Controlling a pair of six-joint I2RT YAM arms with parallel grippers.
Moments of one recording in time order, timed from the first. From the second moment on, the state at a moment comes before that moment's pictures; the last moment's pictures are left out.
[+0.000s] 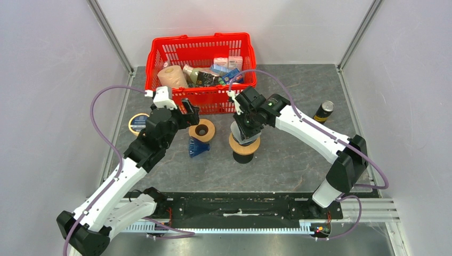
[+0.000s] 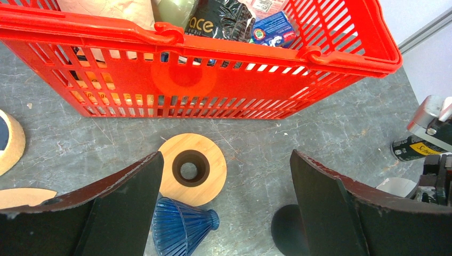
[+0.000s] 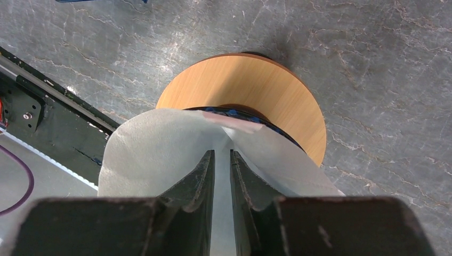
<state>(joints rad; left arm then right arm) -0.55 0.87 0.86 -0.26 -0.37 -0.44 0.79 1.64 1.54 -0.99 -0.07 0.24</state>
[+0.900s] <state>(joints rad) -0.55 0.85 0.85 -0.26 -0.39 -0.44 0.79 1.67 1.51 -0.95 -0.07 0.26</state>
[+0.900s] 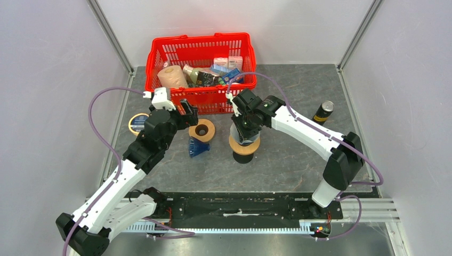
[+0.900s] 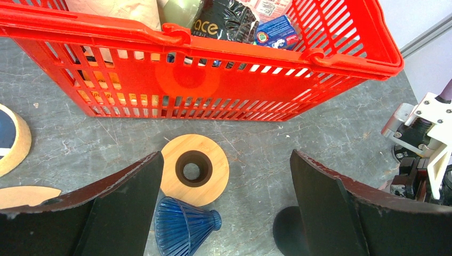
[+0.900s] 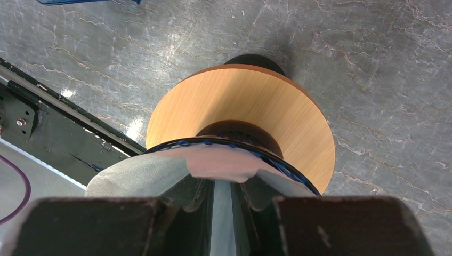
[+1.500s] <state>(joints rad) -0.55 0.85 0.85 -0.26 -0.39 -0.44 0.79 1.67 1.51 -0.95 -0.05 0.26</state>
